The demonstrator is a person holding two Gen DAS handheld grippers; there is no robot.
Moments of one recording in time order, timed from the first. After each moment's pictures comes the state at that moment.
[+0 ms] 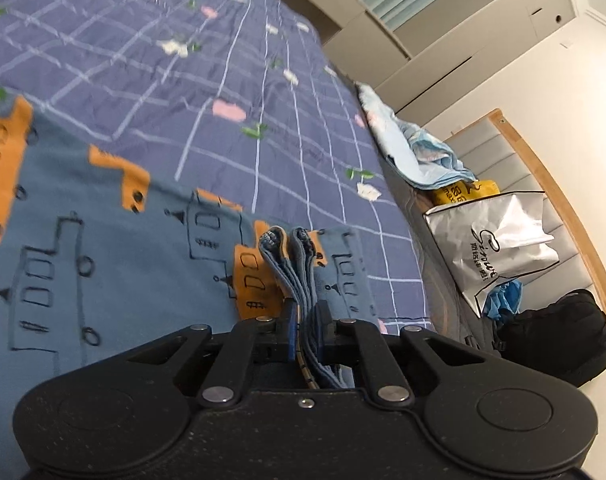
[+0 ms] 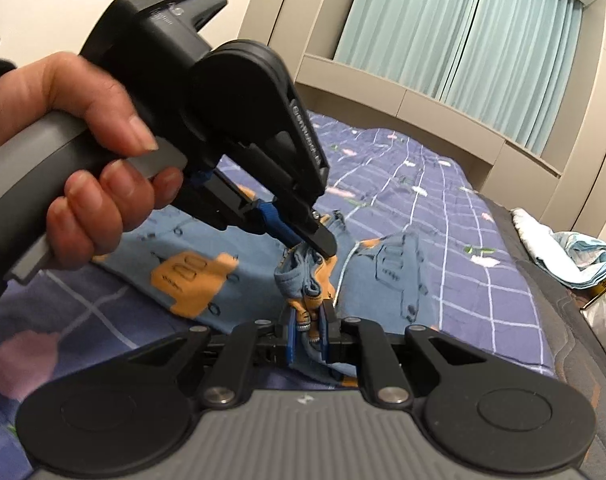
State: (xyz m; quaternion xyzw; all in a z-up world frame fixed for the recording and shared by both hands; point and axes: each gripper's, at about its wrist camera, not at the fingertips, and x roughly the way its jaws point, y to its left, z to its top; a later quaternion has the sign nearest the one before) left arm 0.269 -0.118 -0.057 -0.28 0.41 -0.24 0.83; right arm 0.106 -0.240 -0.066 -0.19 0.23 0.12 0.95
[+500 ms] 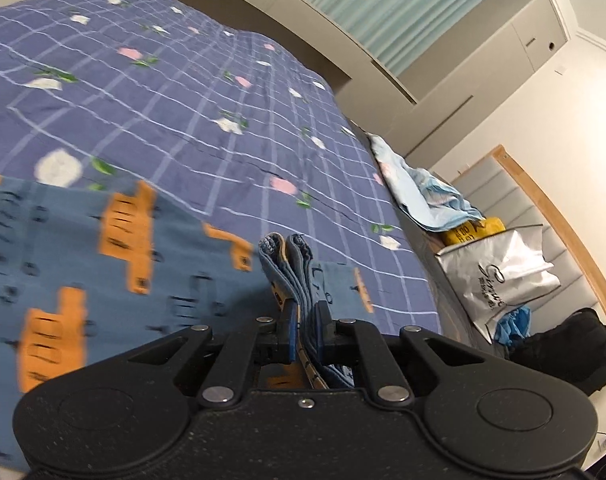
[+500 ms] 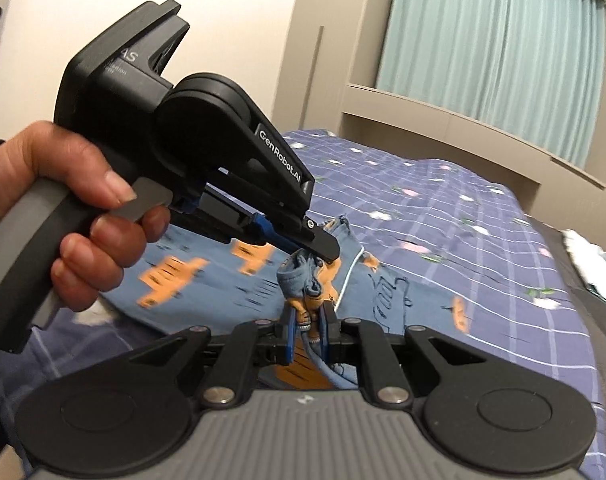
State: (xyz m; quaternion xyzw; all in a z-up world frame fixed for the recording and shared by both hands) left arm 0.227 -0.019 -0.025 -0.28 0.36 -0.21 0.87; right arm 0.093 -0.181 -0.033 -0.15 0.22 0.21 0.94
